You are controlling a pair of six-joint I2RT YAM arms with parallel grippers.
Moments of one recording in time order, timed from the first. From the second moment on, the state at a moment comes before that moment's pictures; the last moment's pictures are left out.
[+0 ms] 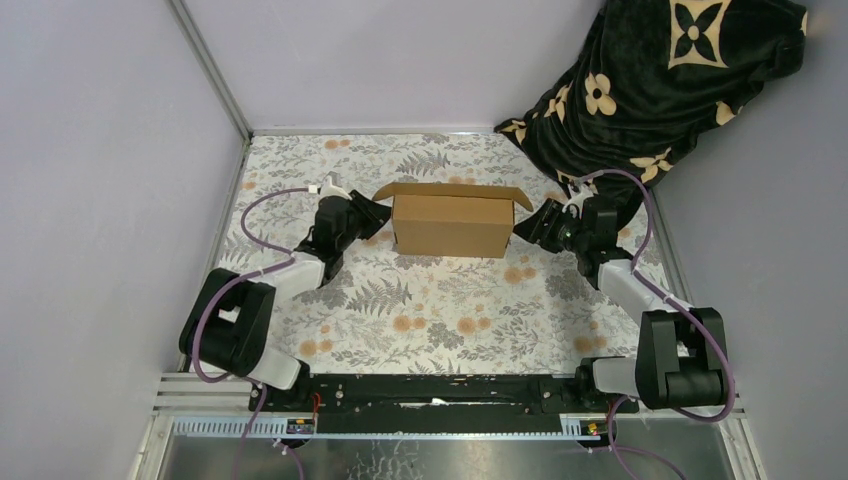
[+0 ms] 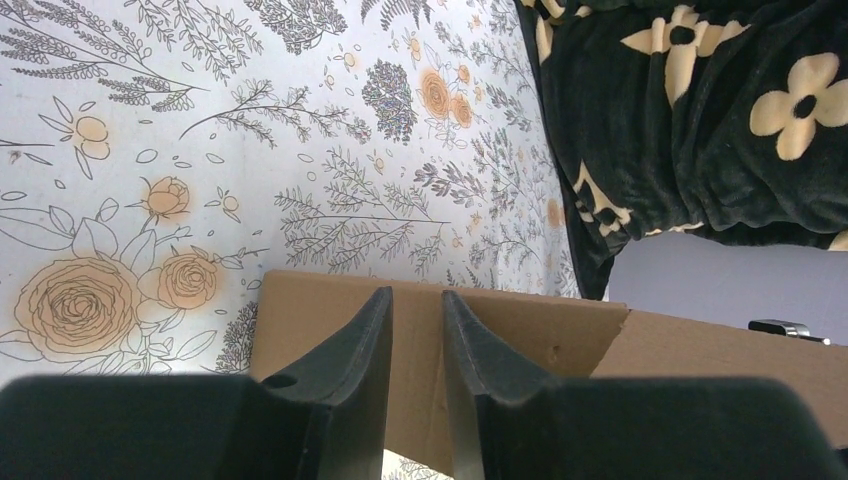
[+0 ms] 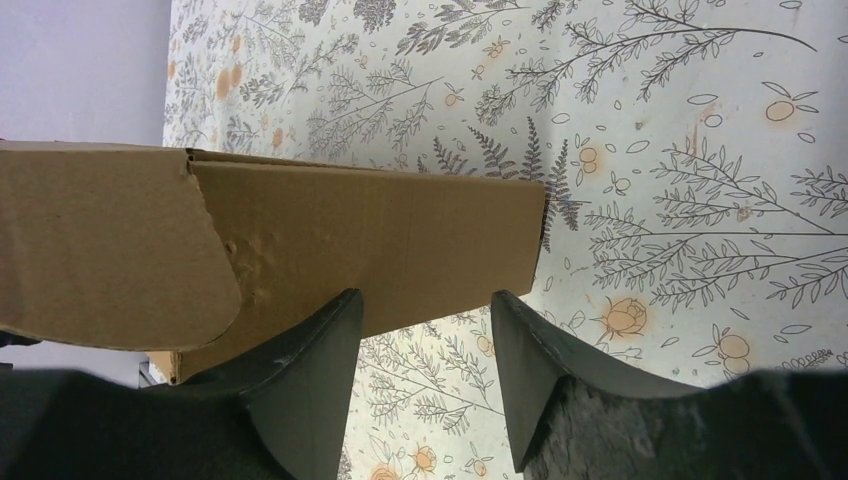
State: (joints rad) left arm -0.32 1.48 0.64 0.50 0.10 -0.98; right arm 0.06 1.30 0.60 0.16 -0.51 0.57
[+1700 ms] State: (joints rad) left arm -0.18 1.33 1.29 -0.38 0.41 -0.22; right arm 0.21 1.18 1.13 -0.51 -0.24 0.05
